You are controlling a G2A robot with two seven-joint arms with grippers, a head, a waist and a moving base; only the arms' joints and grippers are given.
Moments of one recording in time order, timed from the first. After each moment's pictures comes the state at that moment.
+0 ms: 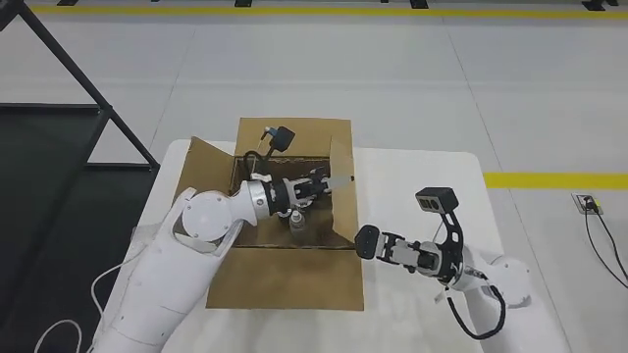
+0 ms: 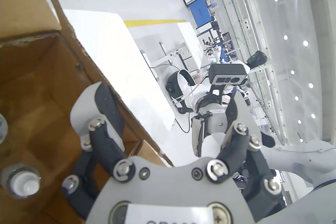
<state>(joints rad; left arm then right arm) 0.60 -1.24 -1.03 -1.40 -0.06 -0.21 -0.80 -1.02 -1.28 1.40 -1.51 0.53 -0.53 1.29</state>
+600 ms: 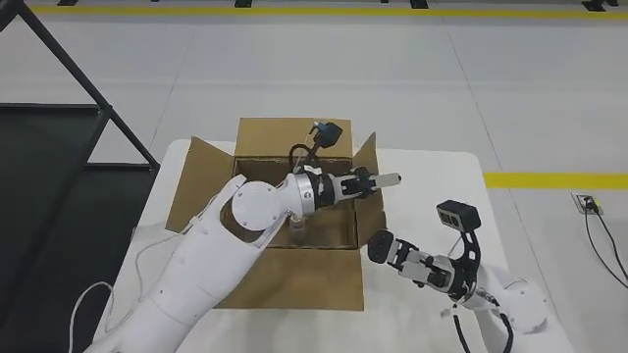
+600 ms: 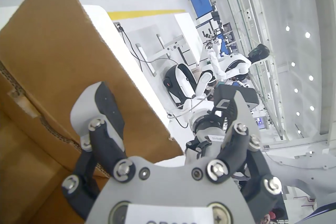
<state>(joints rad) 0.42 -1.34 -0.79 -1.23 -0.11 -0.17 -0.71 -1.15 -1.24 1.45 -1.62 0.45 -0.66 1.13</state>
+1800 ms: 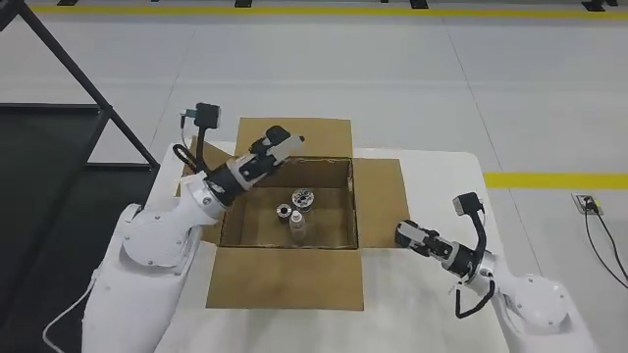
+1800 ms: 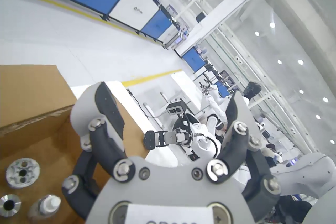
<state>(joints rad) 0.84 -1.23 -1.40 -1.72 0.03 -0.26 -0.64 -1.14 -1.19 1.51 -1.57 0.11 -0.31 0.91</state>
